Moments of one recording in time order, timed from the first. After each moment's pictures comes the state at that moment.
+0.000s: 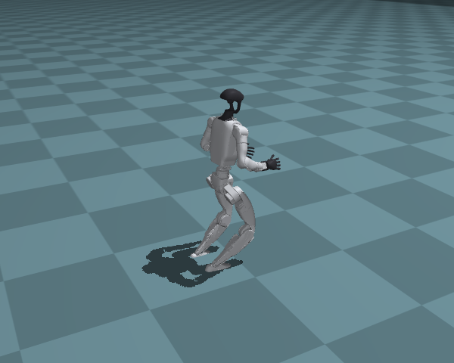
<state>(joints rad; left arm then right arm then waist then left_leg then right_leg) 0.06 0.40 -0.27 0.07 -0.40 -0.21 0.12 0.08 -0.44 0.29 0.04 -0.06 -0.21 -0.30 0.05 -0.13 0.17 -0.23 -0.13 0.02 0.99 -0.83 0.04 -0.36 -0.17 -0.06 1.26 -0.87 0.06</state>
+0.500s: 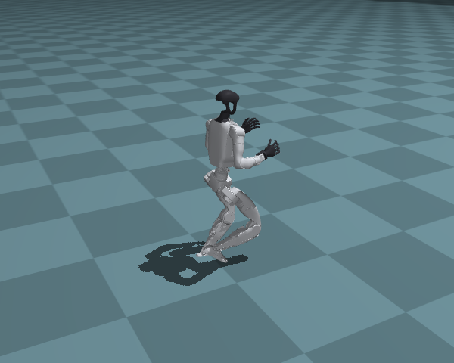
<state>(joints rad) -0.21 0.47 -0.21 -0.32 -0.30 -0.28 0.17 0.10 -0.36 0.22 -0.25 0.01 -0.28 -0.38 -0.01 -0.31 0.14 -0.35 -0.35 0.06 1.05 -0.87 0.18 -0.59 -0.29 0.07 1.89 -0.67 0.09</state>
